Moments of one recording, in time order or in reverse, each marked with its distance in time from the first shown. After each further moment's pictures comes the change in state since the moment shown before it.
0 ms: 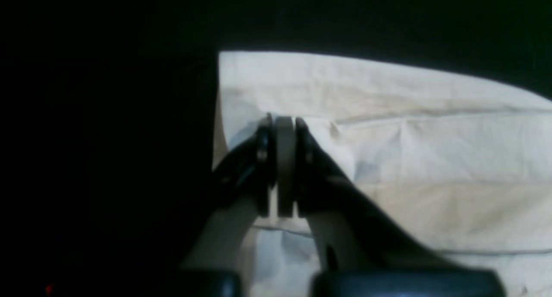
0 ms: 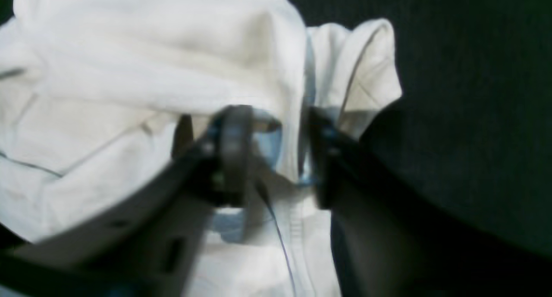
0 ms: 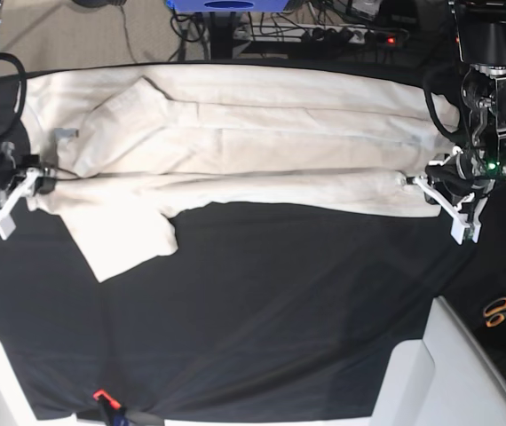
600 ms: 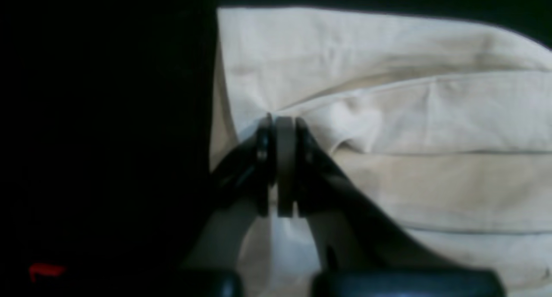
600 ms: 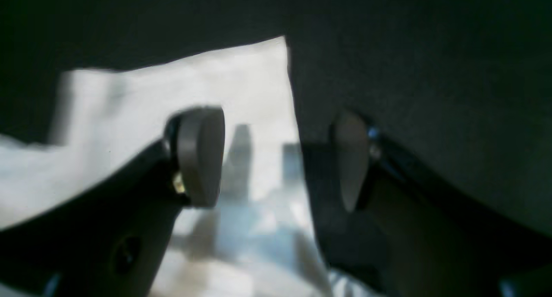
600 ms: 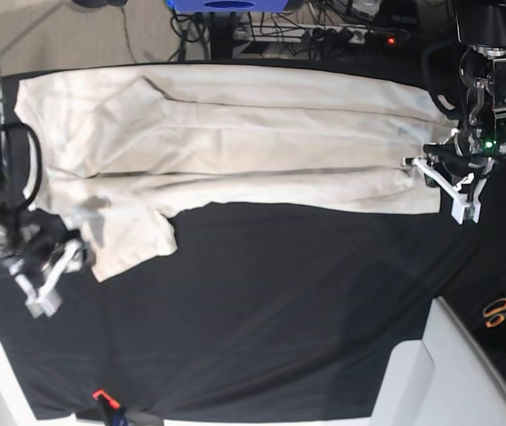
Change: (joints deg) left arm 4.2 0.0 -0.6 0.0 0.0 0.2 -4.3; right arm 24.8 -2.9 -22.3 -28.5 -10.5 0.6 21.8
